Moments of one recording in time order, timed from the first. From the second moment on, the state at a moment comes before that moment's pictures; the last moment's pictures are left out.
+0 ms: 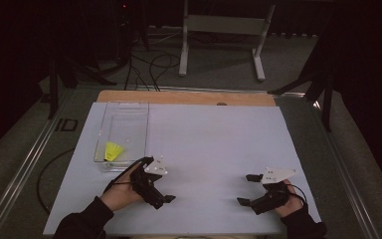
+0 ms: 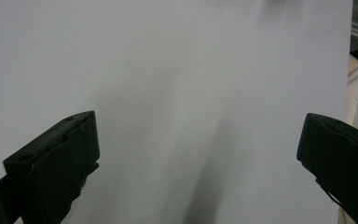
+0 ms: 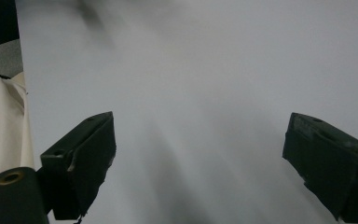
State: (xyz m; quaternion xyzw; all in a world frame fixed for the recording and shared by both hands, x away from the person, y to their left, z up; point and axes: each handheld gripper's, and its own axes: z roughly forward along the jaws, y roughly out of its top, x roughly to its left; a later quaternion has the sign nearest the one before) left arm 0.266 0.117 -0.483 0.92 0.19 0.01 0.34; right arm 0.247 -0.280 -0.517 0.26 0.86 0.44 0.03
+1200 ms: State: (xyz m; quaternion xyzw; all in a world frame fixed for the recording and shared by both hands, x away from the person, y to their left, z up) left arm 0.236 0.204 -0.507 0.89 0.28 0.05 0.35; right arm 0.247 -0.280 -0.522 0.26 0.86 0.43 0.03
